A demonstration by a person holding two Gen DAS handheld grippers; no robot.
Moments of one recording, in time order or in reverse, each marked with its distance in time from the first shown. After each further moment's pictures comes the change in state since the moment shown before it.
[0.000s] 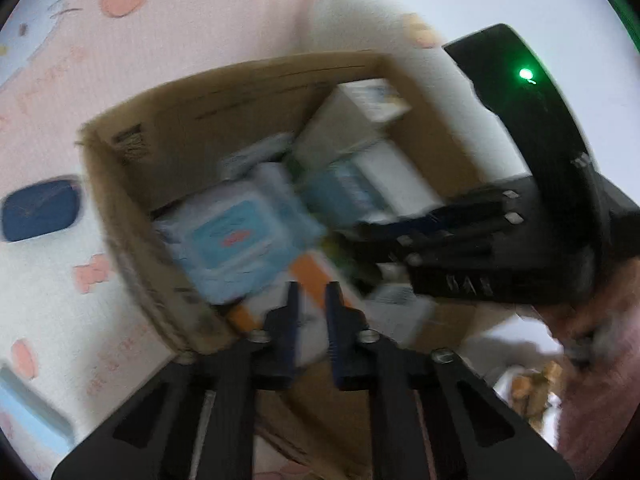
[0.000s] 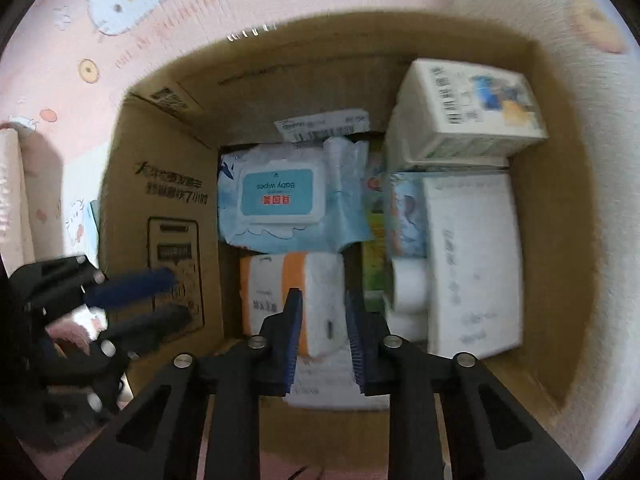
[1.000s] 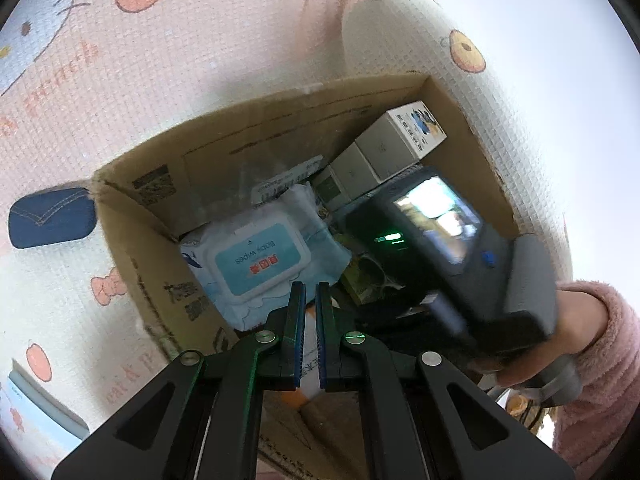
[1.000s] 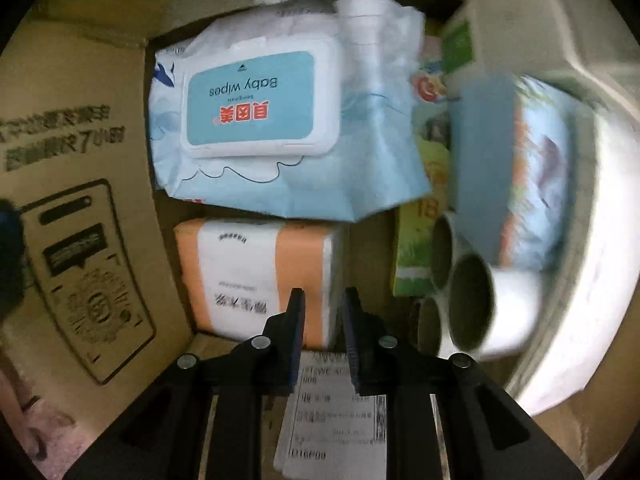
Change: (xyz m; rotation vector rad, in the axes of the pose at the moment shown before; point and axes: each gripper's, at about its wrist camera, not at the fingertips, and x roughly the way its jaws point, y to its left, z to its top) left arm 0.006 0.015 0.031 -0.065 0.033 0.001; right arm 0.070 0.026 0.005 -0.025 0.377 0.253
